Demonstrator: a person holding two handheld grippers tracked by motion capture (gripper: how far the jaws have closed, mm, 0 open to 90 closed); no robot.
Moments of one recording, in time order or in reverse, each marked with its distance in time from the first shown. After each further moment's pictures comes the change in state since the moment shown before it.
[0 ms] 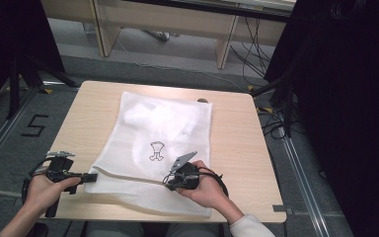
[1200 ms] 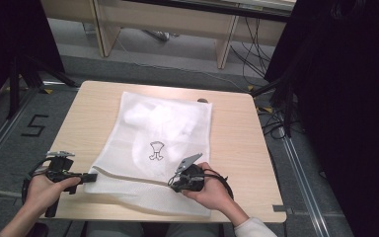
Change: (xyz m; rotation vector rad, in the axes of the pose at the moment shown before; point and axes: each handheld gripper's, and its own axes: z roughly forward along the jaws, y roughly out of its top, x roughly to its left) left arm 0.001 0.000 0.000 0.000 0.004 -0.003; right arm -0.002 -0.013 -0.007 0.023 -0.007 0.028
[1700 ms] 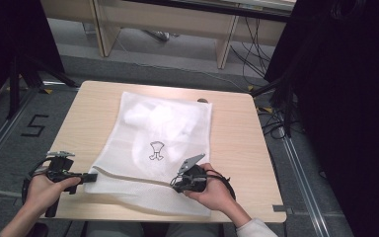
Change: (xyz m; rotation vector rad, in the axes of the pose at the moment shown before) left arm 0.000 0.000 0.000 0.000 -0.001 0.000; right arm -0.002 -0.005 -0.004 -0.011 -0.004 -0.003
